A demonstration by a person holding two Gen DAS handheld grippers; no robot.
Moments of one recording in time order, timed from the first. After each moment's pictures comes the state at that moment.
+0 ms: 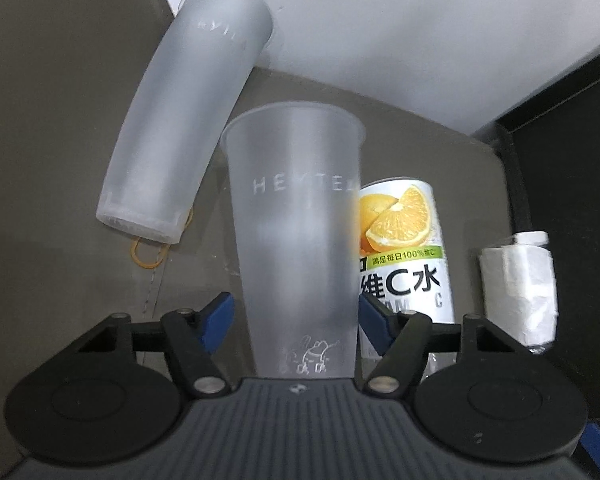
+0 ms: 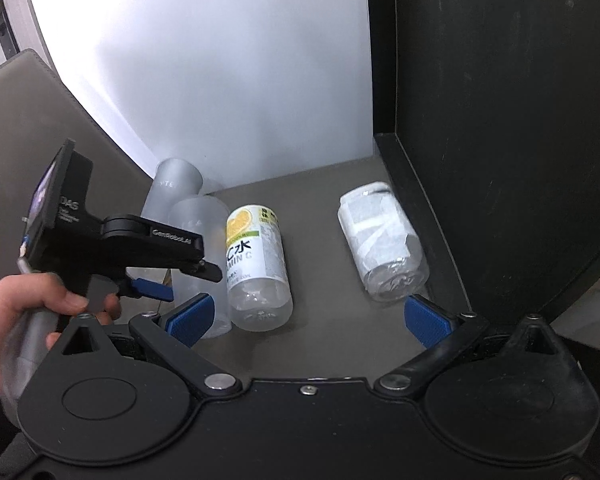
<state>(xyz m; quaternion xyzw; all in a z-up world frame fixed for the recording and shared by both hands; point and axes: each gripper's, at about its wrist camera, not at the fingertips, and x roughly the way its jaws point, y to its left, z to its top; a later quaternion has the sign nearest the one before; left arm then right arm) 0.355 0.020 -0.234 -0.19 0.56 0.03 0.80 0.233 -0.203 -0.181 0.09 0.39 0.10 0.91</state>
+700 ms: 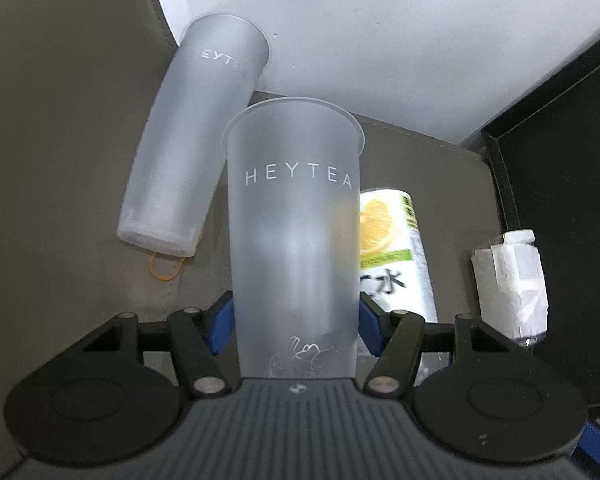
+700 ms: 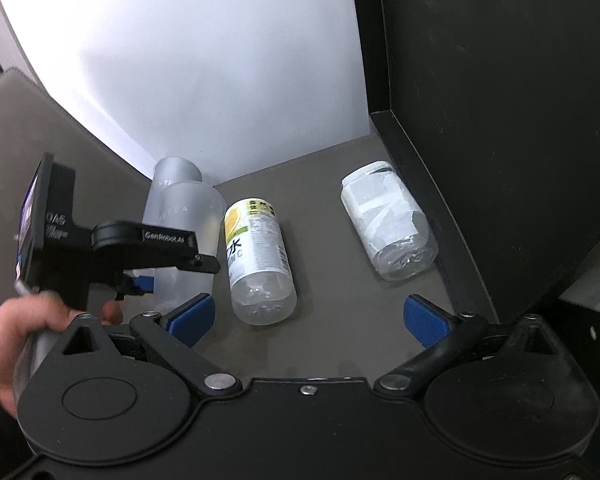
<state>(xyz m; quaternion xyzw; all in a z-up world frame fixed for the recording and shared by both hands) 0.337 0.029 -0.210 -0.17 0.54 0.02 0.83 0.236 -0.204 -0.182 0.14 0.42 0.09 0.89</state>
